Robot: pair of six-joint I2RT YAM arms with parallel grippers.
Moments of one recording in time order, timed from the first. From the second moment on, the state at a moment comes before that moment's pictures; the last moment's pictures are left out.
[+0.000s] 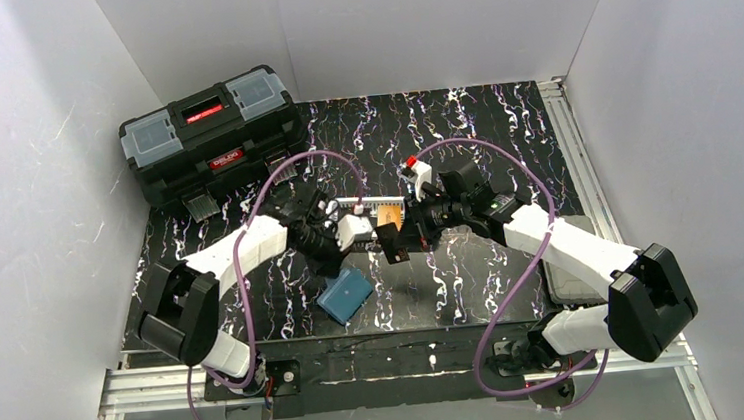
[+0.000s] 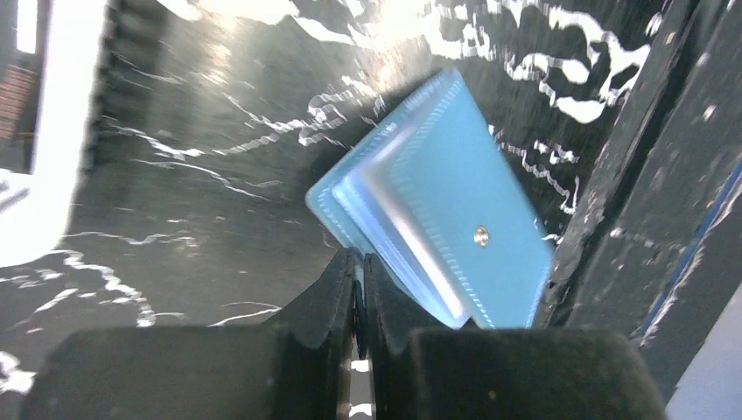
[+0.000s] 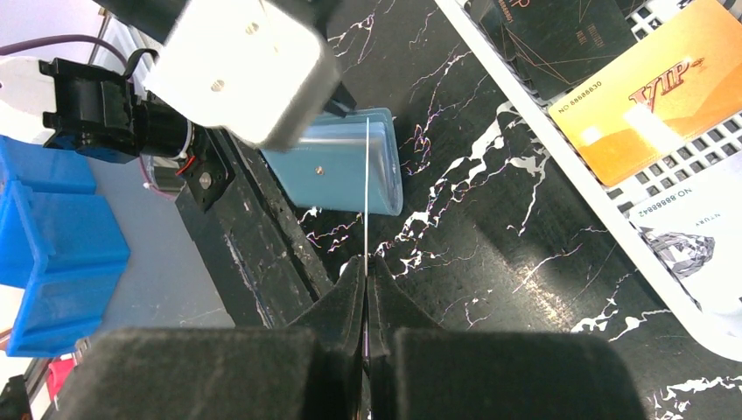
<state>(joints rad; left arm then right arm) -0.53 1.49 0.88 -0.70 0.48 0.68 0.66 1.30 0.90 -0.27 -0.59 0.29</state>
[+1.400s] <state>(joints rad) -0.28 1.44 0.85 -0.62 0.50 -0.34 0.58 1.26 0.81 -0.21 -0.72 0.35</state>
